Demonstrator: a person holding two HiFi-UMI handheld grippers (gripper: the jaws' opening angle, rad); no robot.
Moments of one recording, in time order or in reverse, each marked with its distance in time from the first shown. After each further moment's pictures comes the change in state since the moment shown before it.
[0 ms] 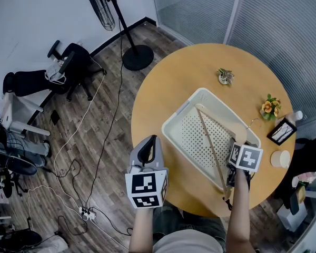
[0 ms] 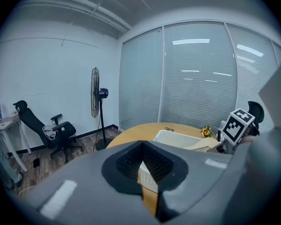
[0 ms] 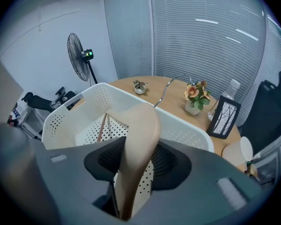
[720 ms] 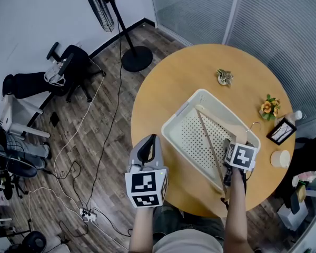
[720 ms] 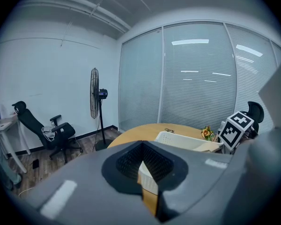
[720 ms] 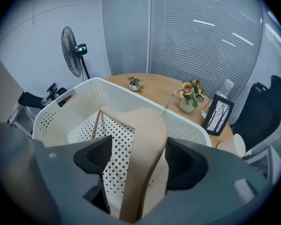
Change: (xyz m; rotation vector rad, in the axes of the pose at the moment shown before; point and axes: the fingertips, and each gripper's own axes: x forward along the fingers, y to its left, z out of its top) left arm 0.005 0.001 0.006 0.006 -0.007 -0.006; right arm 0.005 -0.005 -0.007 0.012 0.034 -0.100
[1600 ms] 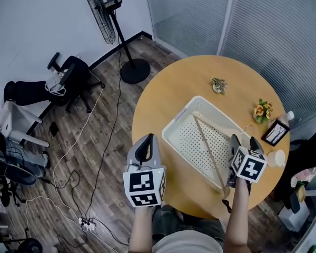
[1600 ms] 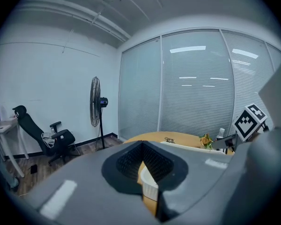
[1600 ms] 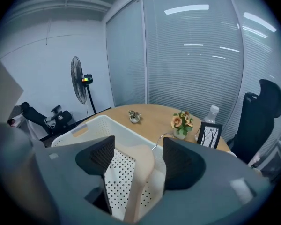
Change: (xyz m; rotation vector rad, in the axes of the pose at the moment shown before) left arm -0.025 0.006 0.031 0.009 -0.092 -0.006; right arm -0.080 -0.008 0.049 0.045 -0.349 0.048
